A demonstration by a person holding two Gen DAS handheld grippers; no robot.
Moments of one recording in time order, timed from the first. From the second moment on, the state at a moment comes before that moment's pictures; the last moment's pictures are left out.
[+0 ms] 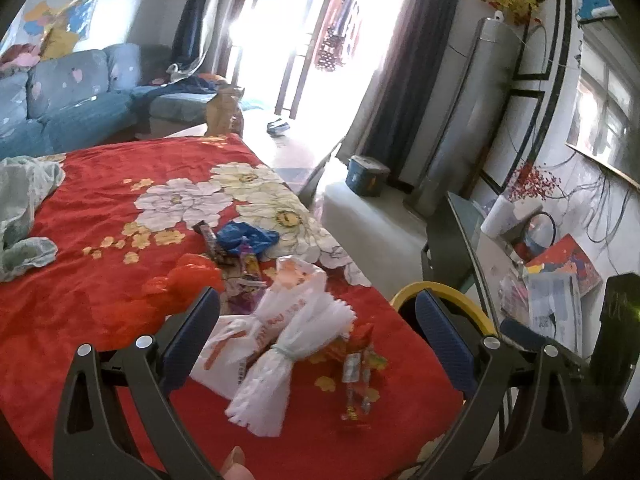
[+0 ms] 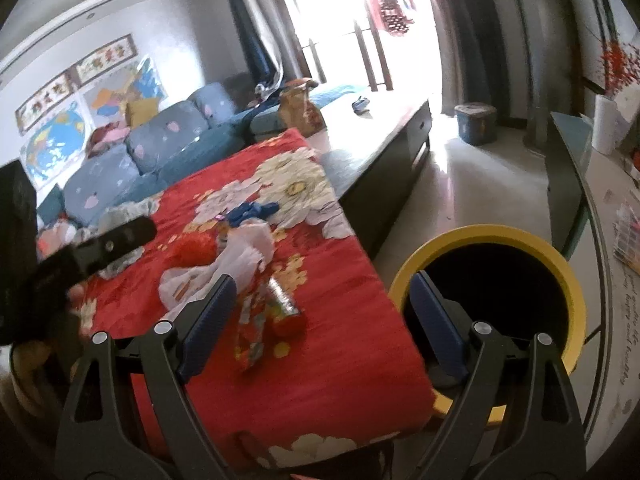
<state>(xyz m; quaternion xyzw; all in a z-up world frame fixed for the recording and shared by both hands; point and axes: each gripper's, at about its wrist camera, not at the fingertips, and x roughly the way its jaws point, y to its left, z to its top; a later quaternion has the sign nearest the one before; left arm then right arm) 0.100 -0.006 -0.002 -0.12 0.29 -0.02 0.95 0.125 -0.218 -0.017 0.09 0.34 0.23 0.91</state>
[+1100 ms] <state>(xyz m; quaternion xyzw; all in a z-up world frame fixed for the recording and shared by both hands) 0.086 0.127 -0.031 -0.20 0.30 0.10 0.93 0.091 -0.097 -0.042 0.01 0.38 0.34 0.86</state>
